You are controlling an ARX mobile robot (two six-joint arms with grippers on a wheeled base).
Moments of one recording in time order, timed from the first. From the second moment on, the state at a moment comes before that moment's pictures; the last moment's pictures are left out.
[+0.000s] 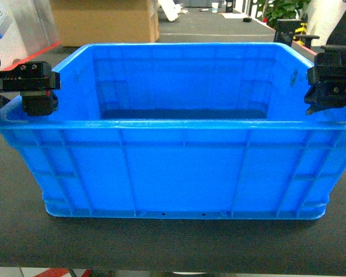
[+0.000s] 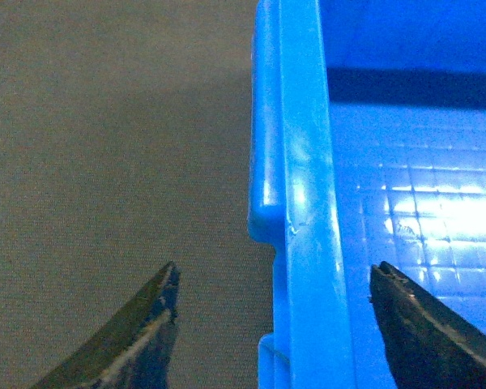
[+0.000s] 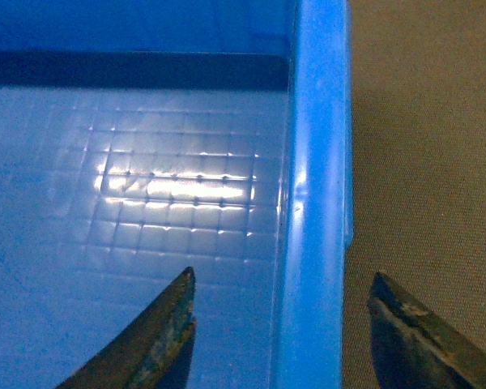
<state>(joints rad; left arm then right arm) -0.09 1.63 0.92 0.12 -0.07 -0.07 0.12 1.68 1.05 -0.03 0.00 0.09</state>
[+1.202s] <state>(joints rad) -0.15 1.34 0.62 0.70 -0.16 0.03 0.14 1.36 0.77 0.36 0.04 0.14</state>
